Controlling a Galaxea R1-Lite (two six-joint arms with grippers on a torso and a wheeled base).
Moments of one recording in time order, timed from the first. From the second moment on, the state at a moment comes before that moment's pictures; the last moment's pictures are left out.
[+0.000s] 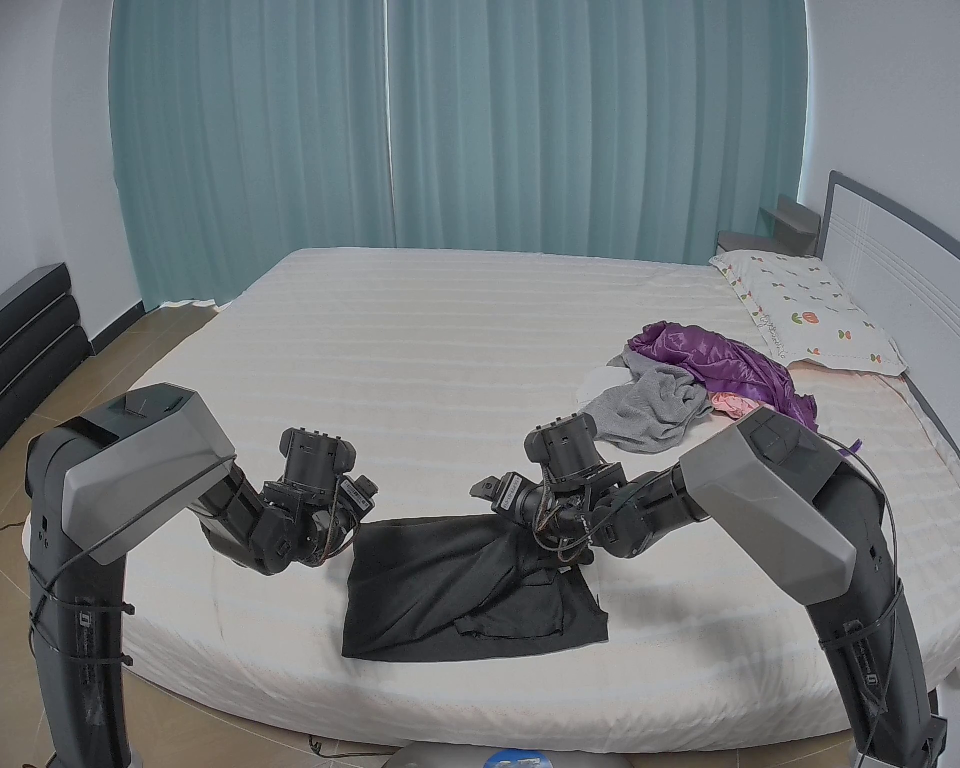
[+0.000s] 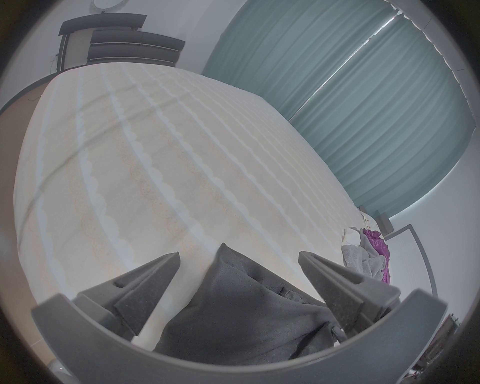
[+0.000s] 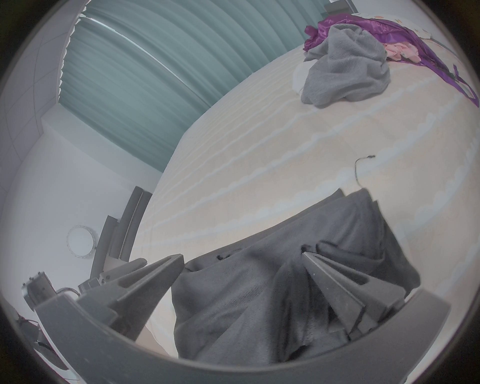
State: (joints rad) left arm -0.31 2.35 -1.08 -0.57 0.22 -0.99; right arm 0.58 2.59 -1.63 -0.32 -0.01 0.87
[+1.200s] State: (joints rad) left arm -0.31 2.36 -1.09 -0.57 0.22 -0.99; right arm 0.54 2.56 -1.41 -0.46 0.12 0.87
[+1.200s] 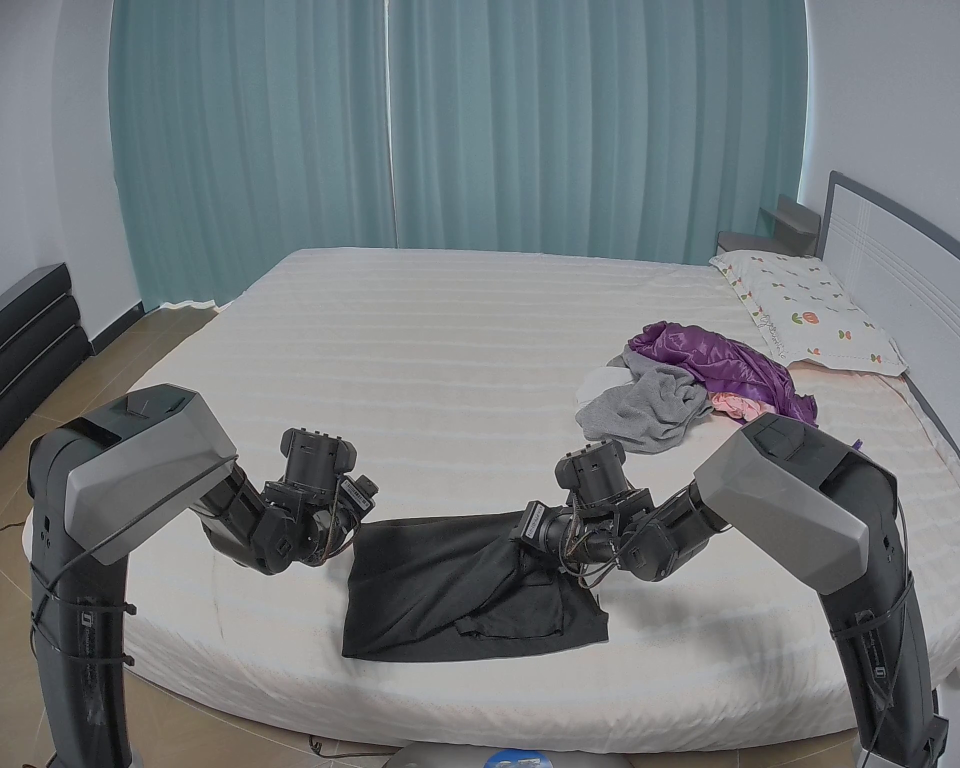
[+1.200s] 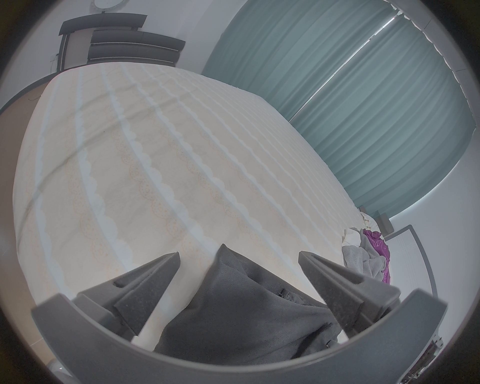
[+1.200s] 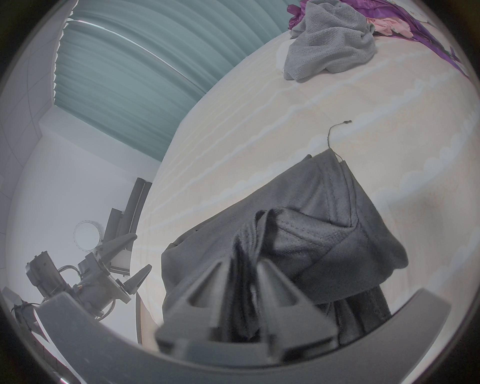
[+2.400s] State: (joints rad) left arm -0.31 2.36 -1.08 -0.57 0.22 -0.99; right arm 0.53 2.21 -1.10 -0.34 0.09 0.82
